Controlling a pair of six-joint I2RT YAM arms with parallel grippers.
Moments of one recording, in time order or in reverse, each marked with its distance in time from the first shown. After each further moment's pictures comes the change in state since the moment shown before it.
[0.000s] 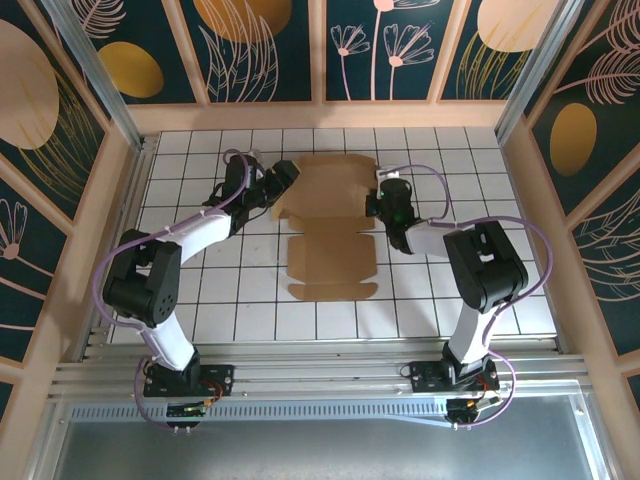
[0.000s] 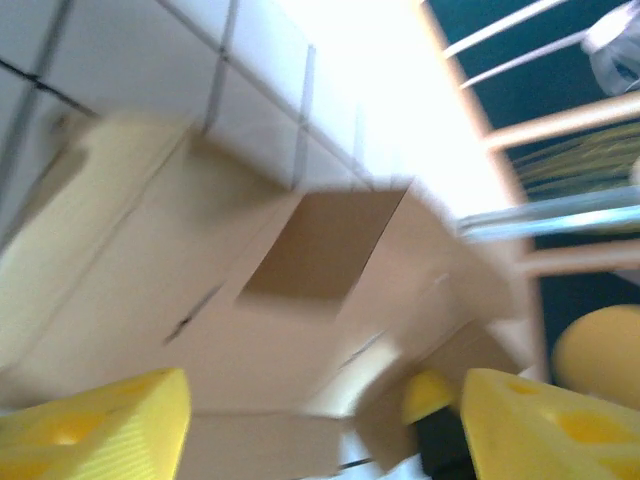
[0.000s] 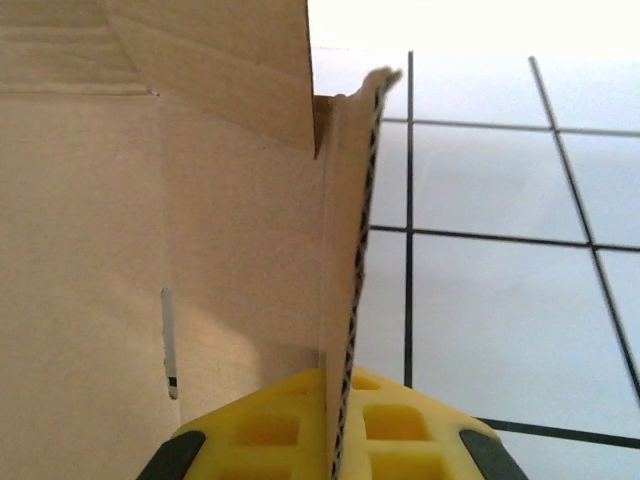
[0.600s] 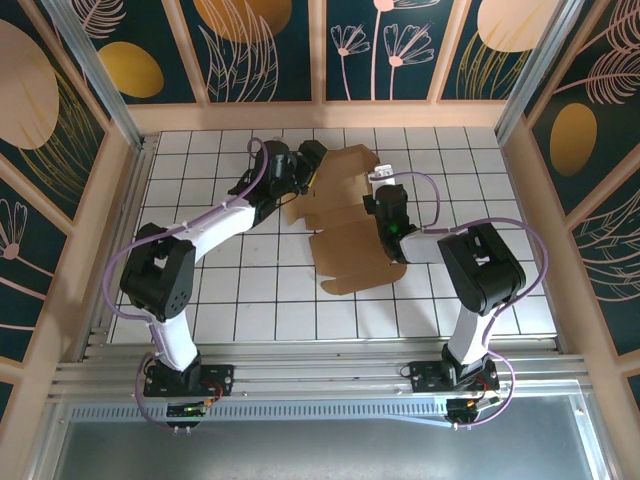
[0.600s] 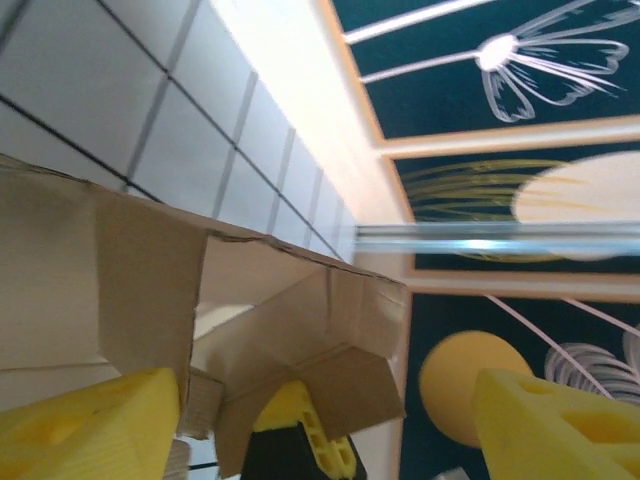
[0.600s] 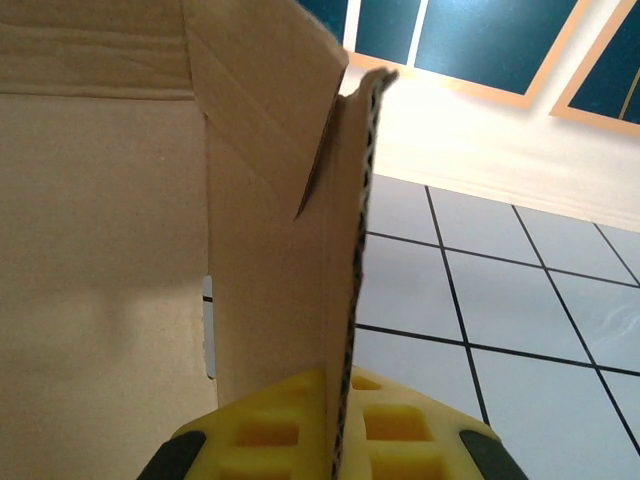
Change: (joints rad) left arm -0.158 0.066 0.251 -0.153 -0.155 -0.241; right arm 0.056 -0.002 -0.051 0.225 0.214 -0.211
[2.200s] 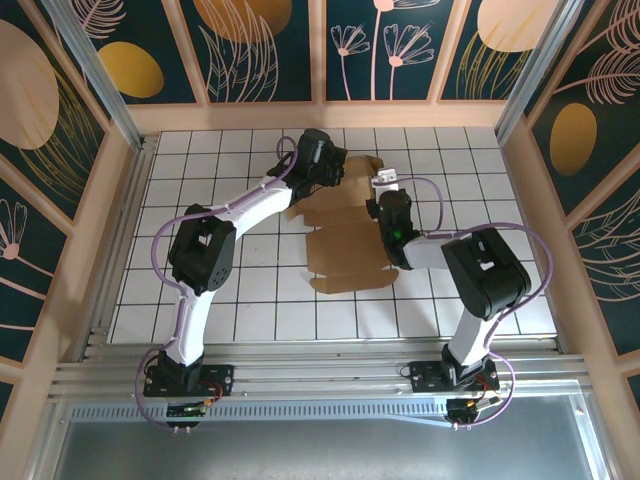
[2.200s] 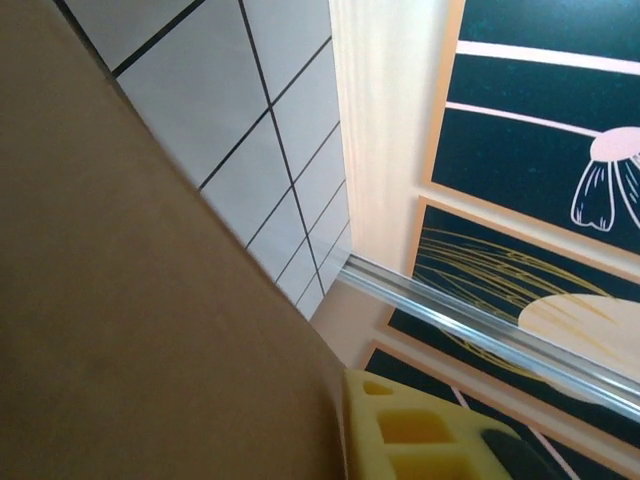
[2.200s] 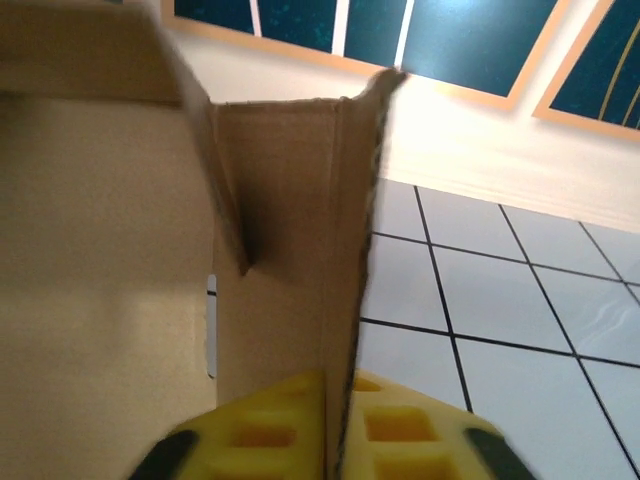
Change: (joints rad) left arm -0.068 0.334 0.399 -0.156 -0.060 -0.420; right arm 0.001 -0.055 -0.066 0.035 0.003 0.003
